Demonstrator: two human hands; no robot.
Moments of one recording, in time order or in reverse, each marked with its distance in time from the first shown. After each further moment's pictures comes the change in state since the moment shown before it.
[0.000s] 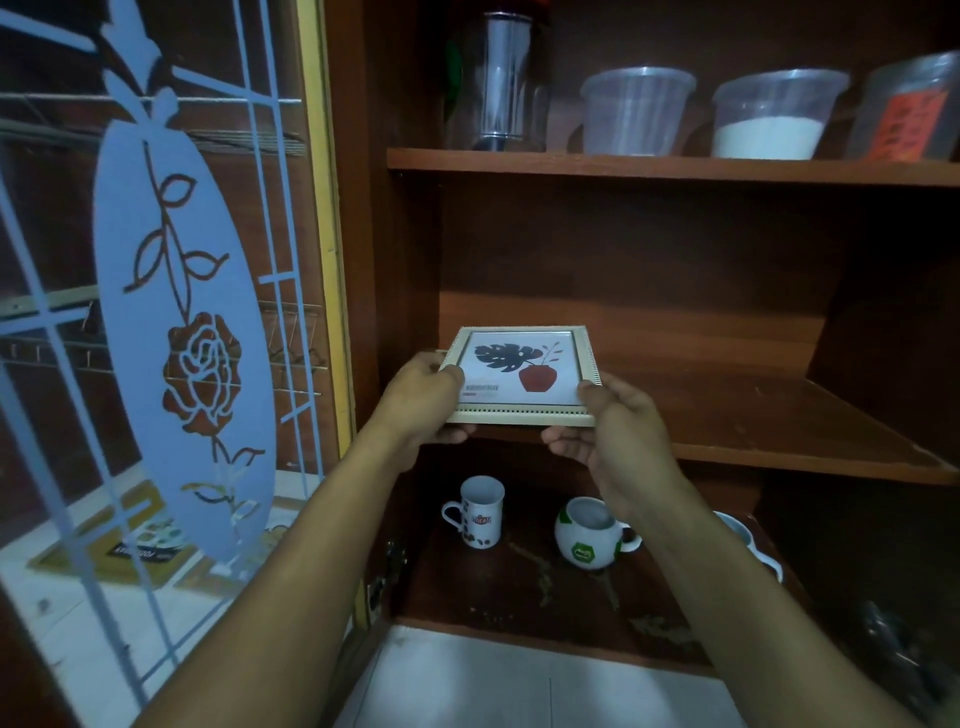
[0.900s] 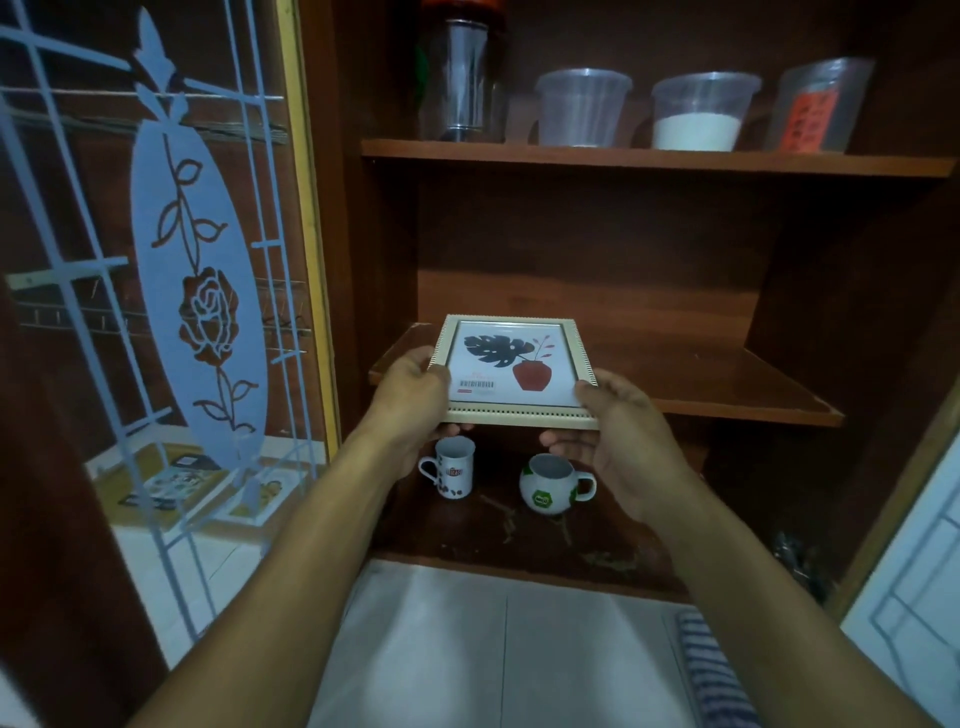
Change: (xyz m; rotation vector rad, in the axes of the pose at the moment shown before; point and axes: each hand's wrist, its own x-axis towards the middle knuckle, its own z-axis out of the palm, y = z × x) left_hand -0.090 -0.005 0.027 -0.144 -0.029 0.068; right_hand -0.069 -0.019 -0.053 -0.057 -0.031 0.089
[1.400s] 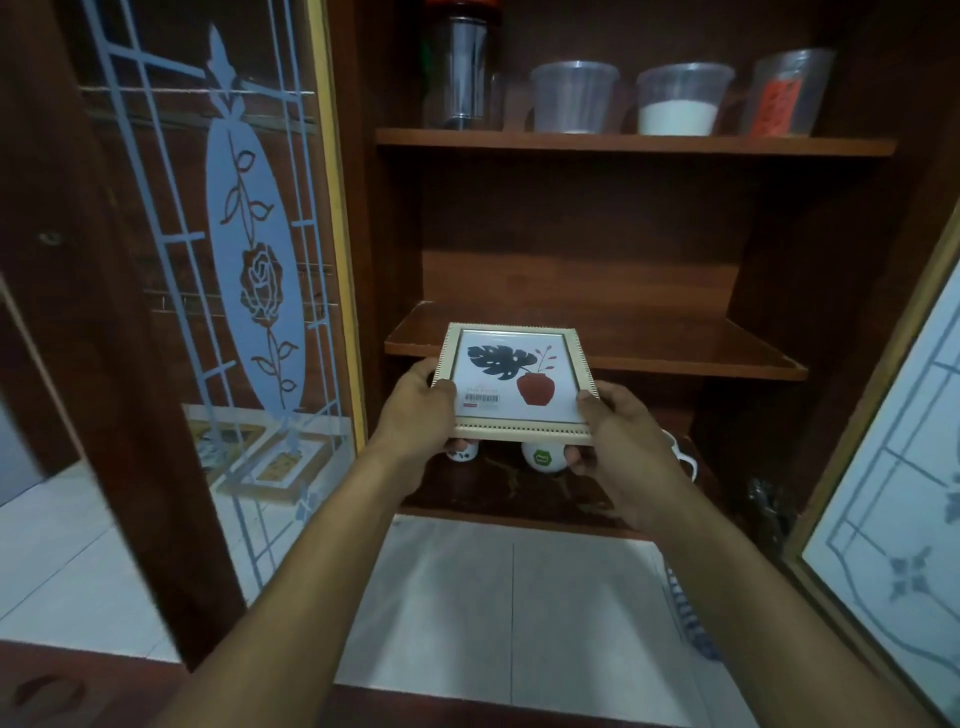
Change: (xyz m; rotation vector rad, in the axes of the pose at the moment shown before) left_hand -0.066 -0.019 -0.011 0.042 0.002 0.000; right_hand -0.068 0.018 0.008 -0.138 0.126 0.008
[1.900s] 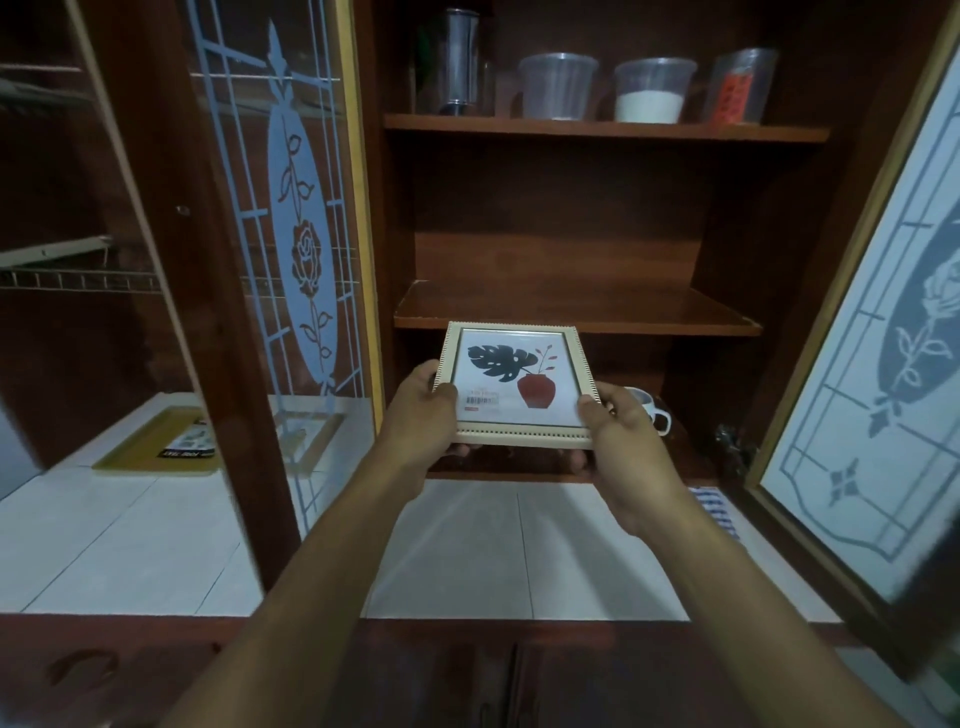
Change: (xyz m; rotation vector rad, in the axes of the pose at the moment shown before) left_hand -0.059 -0.013 -0.040 0.031 -0.076 -0.005; right_hand -0.078 0.018 0.028 0.044 0.123 -0.008
